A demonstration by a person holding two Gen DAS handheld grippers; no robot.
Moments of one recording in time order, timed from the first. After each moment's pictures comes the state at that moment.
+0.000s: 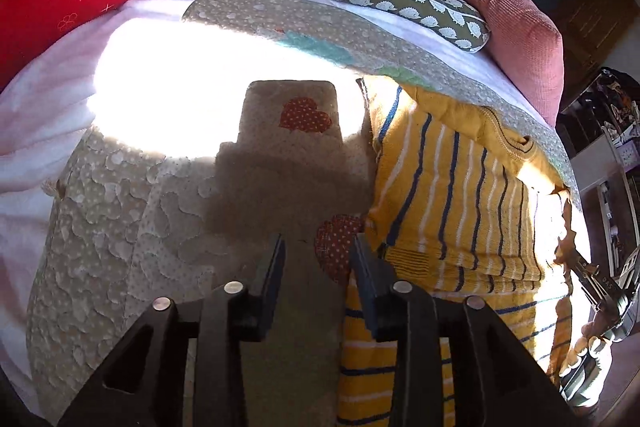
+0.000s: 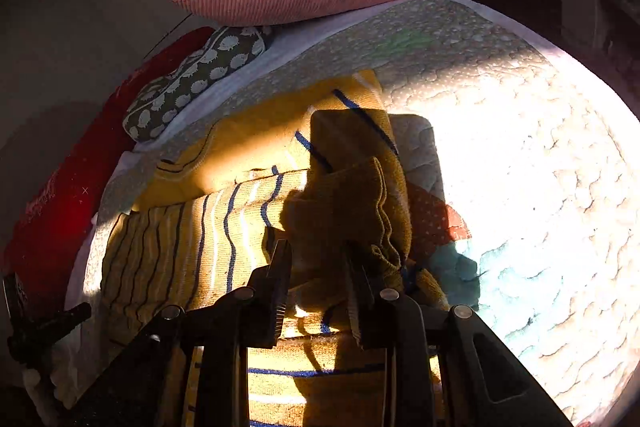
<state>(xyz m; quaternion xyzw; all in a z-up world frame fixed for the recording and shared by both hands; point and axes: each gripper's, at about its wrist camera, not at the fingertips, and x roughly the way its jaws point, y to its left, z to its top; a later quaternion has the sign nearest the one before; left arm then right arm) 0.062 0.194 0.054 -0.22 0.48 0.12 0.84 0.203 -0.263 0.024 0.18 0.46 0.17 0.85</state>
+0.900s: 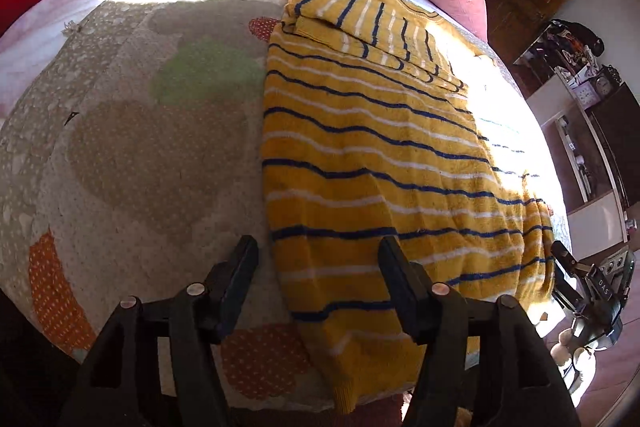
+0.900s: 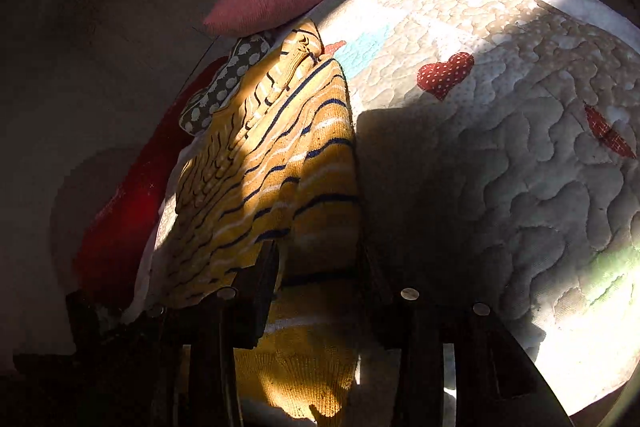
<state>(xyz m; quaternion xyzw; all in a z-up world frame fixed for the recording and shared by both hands) -0.105 0.075 0.026 -0.22 0.50 0.03 0.84 -0.043 -0.345 -0.002 0.32 0.43 0.21 0.81</state>
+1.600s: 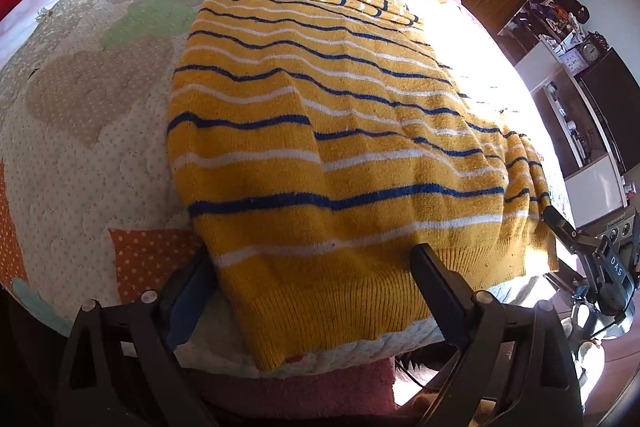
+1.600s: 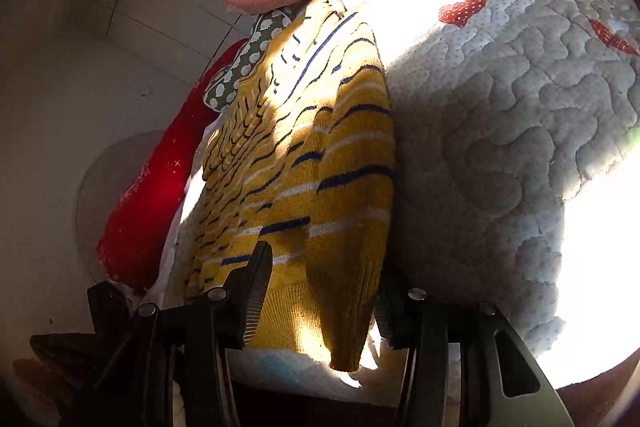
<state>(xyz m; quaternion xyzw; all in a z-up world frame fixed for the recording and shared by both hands) -0.125 0.014 0.005 -0.20 0.52 0.00 0.83 -0.076 -0.325 -0.016 0.34 0.44 0.25 0.79</state>
